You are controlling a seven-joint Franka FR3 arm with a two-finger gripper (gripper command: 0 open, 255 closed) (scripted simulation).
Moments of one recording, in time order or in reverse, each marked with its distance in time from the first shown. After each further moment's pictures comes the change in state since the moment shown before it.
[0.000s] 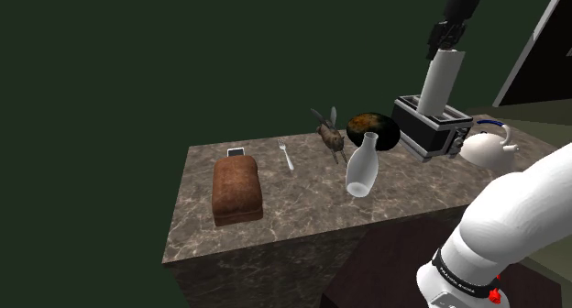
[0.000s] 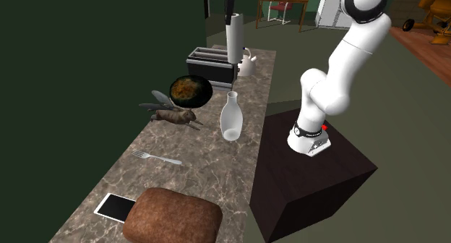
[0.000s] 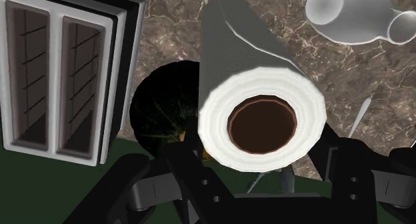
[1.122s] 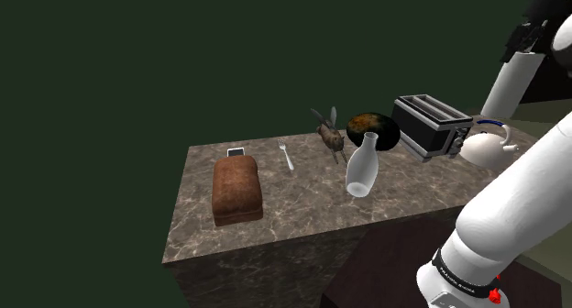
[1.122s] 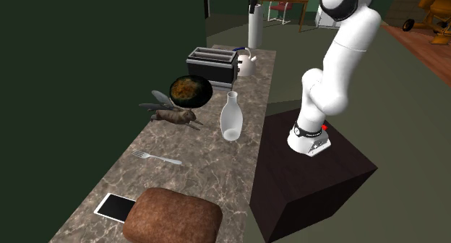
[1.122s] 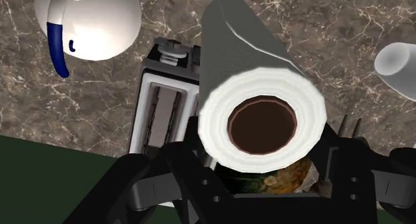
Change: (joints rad) arm -0.079 0.182 -0.430 0.217 0.063 -0.071 -0.514
